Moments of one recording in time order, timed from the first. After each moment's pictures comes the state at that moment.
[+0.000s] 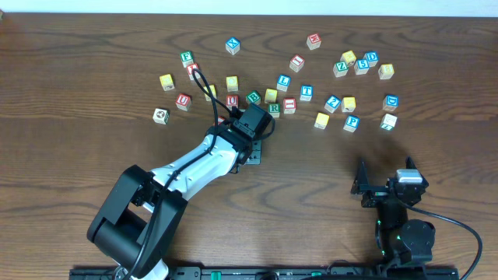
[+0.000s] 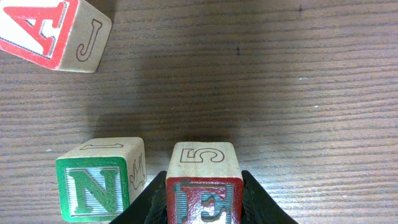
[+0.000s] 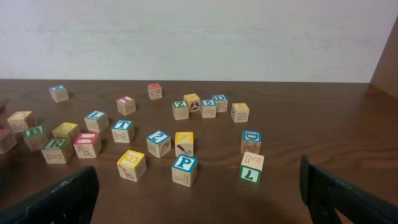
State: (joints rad) left arm -0.62 1.80 1.06 -0.53 -0.12 -0.54; right arm 0.05 0.01 0.01 -0.07 0.06 0.01
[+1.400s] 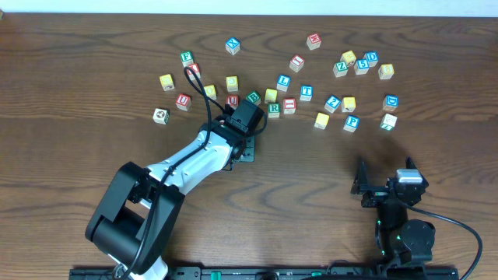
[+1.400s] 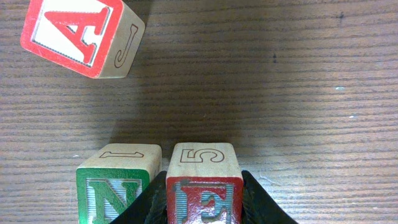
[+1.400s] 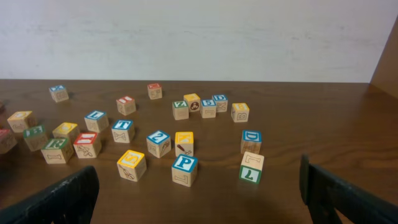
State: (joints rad) left arm -0.57 1.80 1.06 -0.54 -0.11 -0.51; right arm 0.05 0.01 0.01 -0.07 0.06 0.01
